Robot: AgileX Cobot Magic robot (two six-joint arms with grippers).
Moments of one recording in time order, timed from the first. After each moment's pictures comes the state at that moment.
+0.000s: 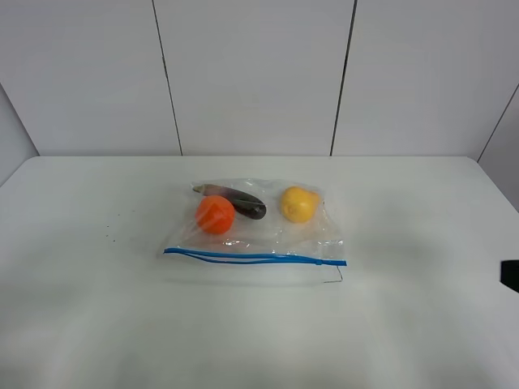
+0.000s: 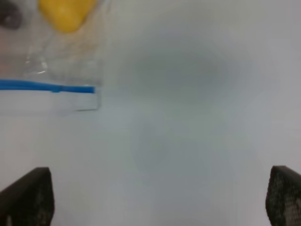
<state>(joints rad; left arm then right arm) 0.00 -0.01 -0.49 0.04 1.06 0.03 0.00 0.56 -0.59 0.20 0.88 -0.05</state>
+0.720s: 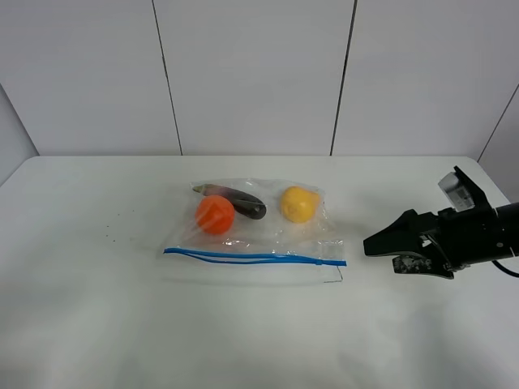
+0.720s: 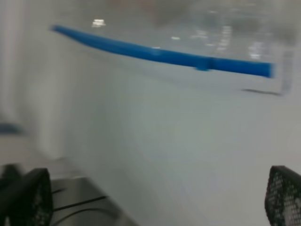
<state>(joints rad) 0.00 -0.01 -0.49 0.04 1.06 0.03 -0.25 1.62 -0.64 1.19 1.04 -1.15</state>
